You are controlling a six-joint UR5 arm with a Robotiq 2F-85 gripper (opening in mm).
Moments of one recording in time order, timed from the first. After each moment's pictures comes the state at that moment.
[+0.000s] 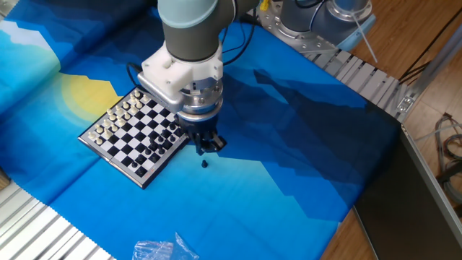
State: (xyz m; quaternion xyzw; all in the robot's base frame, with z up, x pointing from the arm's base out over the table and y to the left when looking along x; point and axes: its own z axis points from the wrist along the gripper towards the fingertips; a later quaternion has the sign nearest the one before) arm 0.556 0.081 0.077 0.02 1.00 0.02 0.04
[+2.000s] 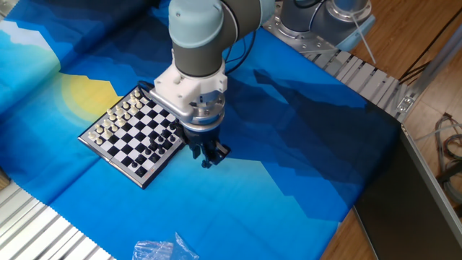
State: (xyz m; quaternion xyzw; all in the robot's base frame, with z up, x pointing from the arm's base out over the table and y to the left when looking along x) arm 0.546 0.085 0.025 0.00 1.00 0.03 0.06
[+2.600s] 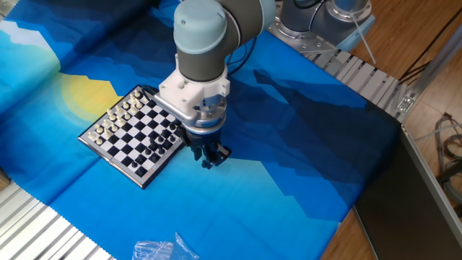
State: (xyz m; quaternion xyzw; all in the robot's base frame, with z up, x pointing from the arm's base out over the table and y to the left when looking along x) arm 0.544 0.082 0.013 -0.01 1.00 0.02 0.06
